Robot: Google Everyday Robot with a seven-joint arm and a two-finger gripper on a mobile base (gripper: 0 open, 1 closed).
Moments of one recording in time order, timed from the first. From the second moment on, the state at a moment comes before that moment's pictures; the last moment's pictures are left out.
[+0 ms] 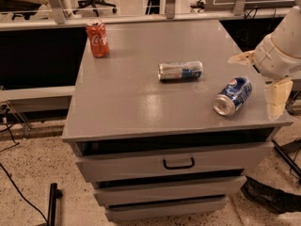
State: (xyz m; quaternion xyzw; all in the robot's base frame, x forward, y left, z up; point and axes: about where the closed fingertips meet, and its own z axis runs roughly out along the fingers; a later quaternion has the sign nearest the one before) arm 0.537 -0.270 0.880 -0.81 0.57 -0.07 0.12
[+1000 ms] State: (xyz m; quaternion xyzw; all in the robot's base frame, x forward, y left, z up) arm 0.546 -0.250 0.847 -0.88 0.45 -0.04 0.12
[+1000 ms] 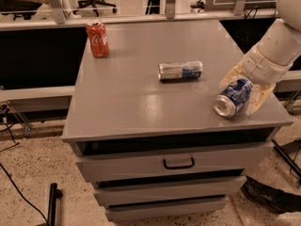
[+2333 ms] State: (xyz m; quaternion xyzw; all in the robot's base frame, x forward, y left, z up) arm 0.540 -0.236 0.916 -0.87 0.41 0.04 0.29
